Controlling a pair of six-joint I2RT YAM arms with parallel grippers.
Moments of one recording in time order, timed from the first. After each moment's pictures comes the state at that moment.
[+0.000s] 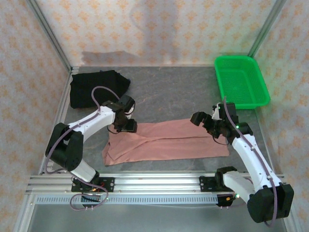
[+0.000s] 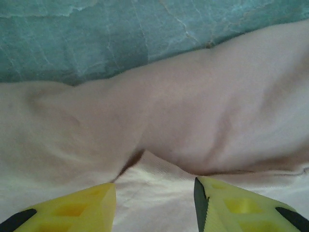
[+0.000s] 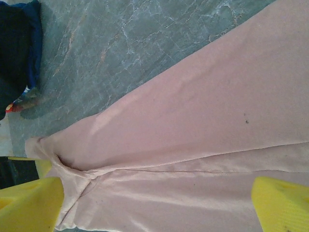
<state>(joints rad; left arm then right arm) -0.42 1.58 1.06 -0.87 0.10 -0.39 0.14 0.94 0.77 -0.74 -0.39 0.64</state>
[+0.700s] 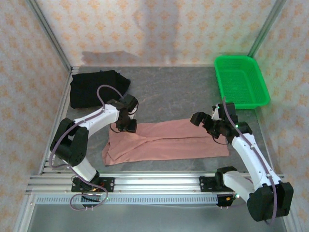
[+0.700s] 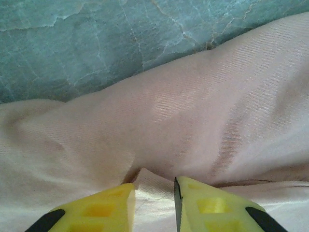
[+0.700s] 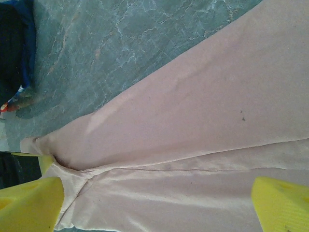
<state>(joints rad) -0.45 1.64 1.10 -0.88 0.08 -0.34 0.14 0.96 0.77 -0.74 -0.38 0.64</state>
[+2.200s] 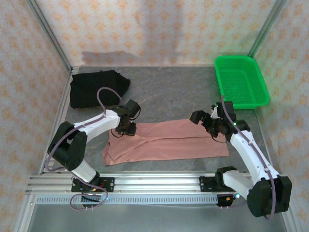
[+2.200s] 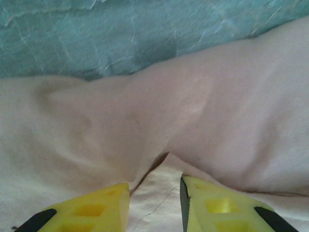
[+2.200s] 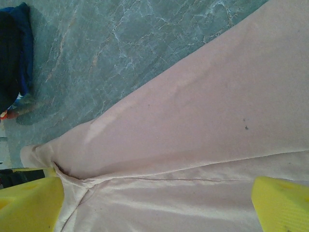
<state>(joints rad) -0.51 1.59 1.02 -0.82 -0.08 -0.44 0.14 1.01 0.76 -0.69 -0.38 0.66</state>
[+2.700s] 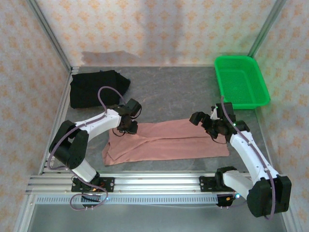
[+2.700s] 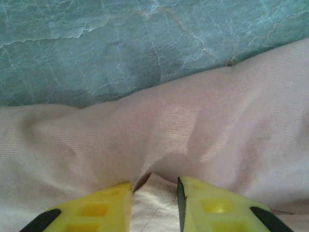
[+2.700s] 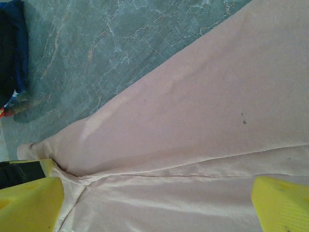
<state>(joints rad) -0.51 1.61 1.02 -0.77 -0.08 -0.43 0.14 1.01 0.75 -0.69 -0.39 0.67</state>
